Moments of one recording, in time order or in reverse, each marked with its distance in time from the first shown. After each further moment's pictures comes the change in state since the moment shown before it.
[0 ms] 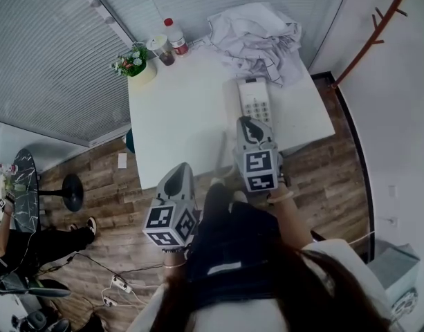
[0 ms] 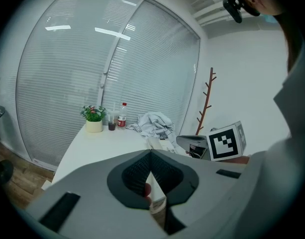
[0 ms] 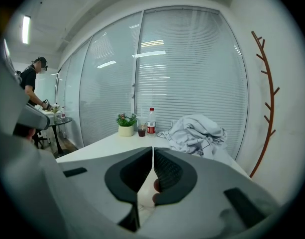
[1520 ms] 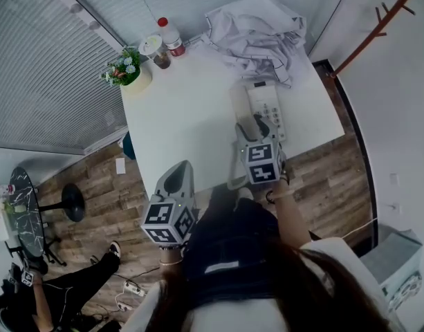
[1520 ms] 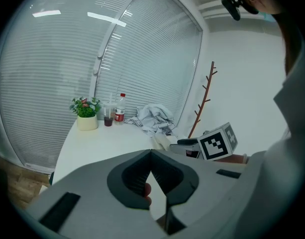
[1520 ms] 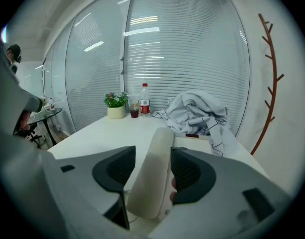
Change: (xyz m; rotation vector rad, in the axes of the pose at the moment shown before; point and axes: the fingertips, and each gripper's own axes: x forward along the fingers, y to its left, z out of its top) left arm 0.062 0.059 0.018 0.032 0.105 -0.100; right arm 0.078 -0.007 -0.049 0.048 0.233 -0.068
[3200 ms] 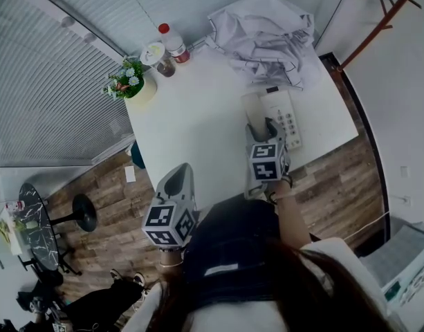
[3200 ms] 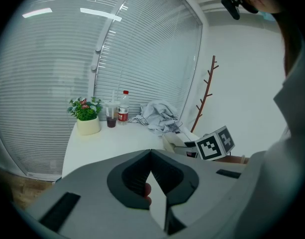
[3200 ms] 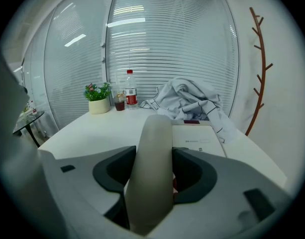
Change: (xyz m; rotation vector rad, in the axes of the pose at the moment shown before) left arm 0.026 0.051 0.016 0.051 0.061 -0.016; right arm 0.052 -0.009 -0.025 0.101 0.095 -0.130
